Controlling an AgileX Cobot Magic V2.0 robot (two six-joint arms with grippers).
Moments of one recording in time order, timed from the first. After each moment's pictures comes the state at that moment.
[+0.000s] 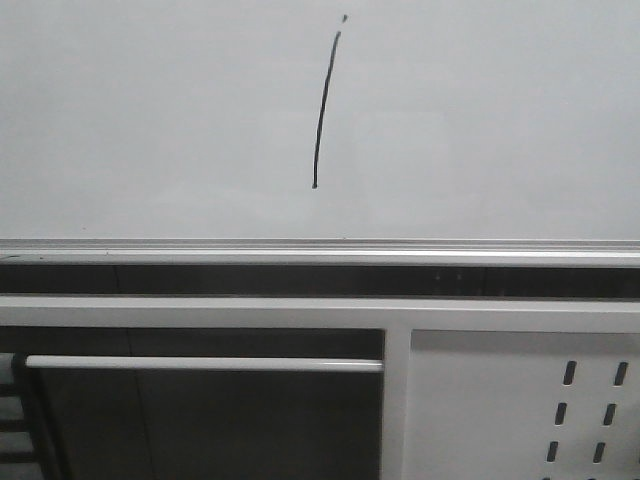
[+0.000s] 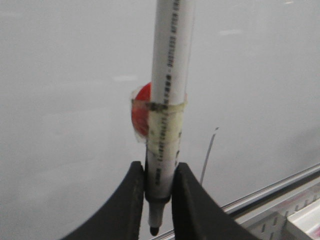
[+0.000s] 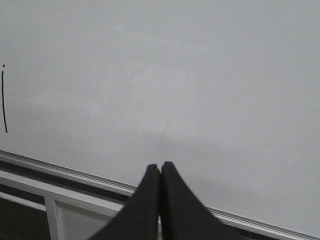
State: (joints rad) left arm -0.61 0.39 -0.36 -0.05 -0.01 0.04; right arm 0.40 -0.01 -0.42 -0.40 0.63 0.22
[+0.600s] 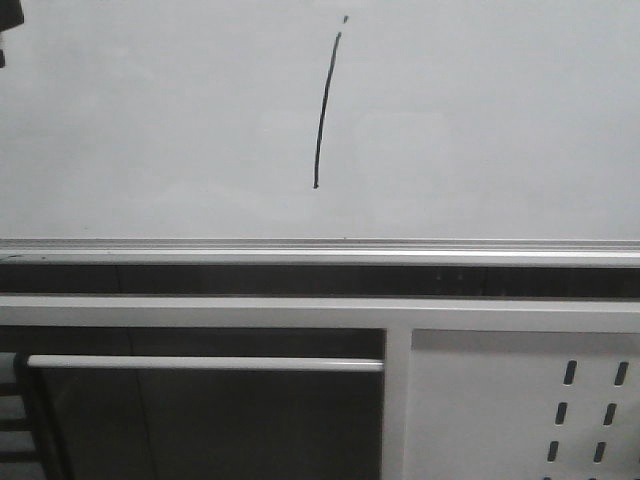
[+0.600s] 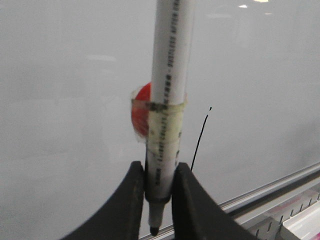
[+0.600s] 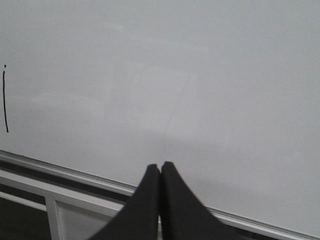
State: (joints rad) left arm -0.70 0.90 -0.20 -0.07 -0.70 -0.04; right arm 0.40 -0.01 -0.42 -0.40 0.63 0.22
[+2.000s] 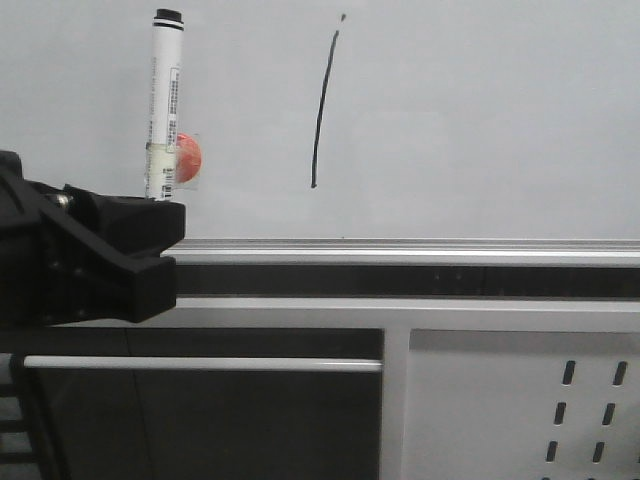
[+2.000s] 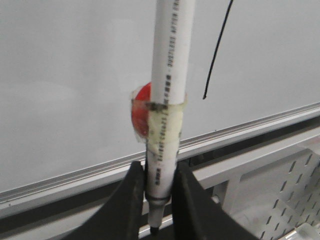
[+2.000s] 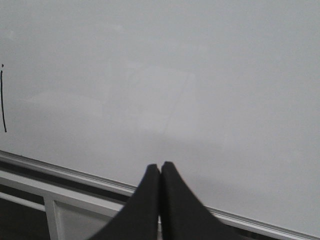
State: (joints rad) left arm -0.94 1.57 -0.24 -0.40 -1.13 0.02; right arm 0.40 -0.01 -0.42 -0.40 0.63 0.22
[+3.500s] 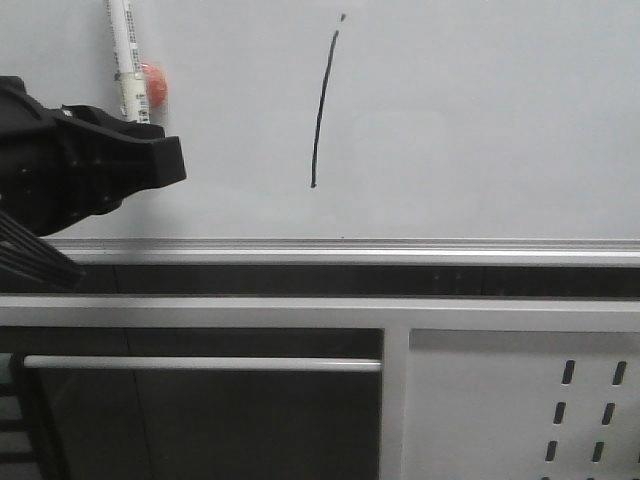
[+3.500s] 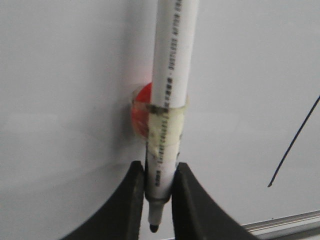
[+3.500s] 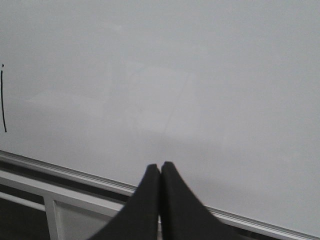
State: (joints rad) left arm -0.81 1.58 -0.35 -0.44 -1.13 -0.02; right arm 0.40 -0.01 -0.42 -0.40 0.63 0.22
